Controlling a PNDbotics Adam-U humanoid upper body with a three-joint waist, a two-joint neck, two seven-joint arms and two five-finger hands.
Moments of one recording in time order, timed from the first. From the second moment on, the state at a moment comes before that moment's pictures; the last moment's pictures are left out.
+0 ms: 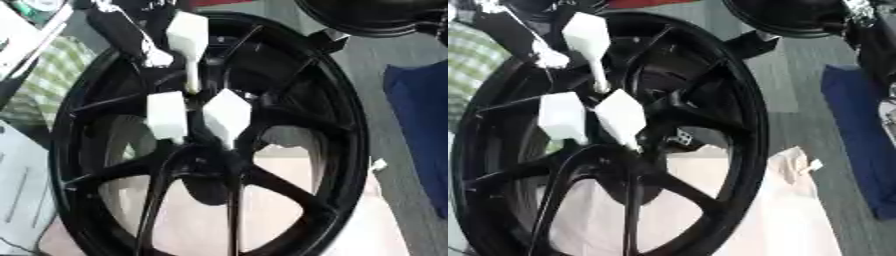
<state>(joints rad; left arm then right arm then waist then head) -1.28 0.64 -0.46 -1.43 -0.15 0.24 -0.54 -0.49 -0.72 -0.02 -1.78 -0.27 0.16 -0.10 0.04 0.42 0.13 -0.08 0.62</state>
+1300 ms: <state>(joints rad) -0.53 1.07 0.07 -1.37 0.15 0.25 -0.08 -0.45 -0.73 -0.08 -1.80 -0.28 0.15 -0.17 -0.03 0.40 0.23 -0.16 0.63</state>
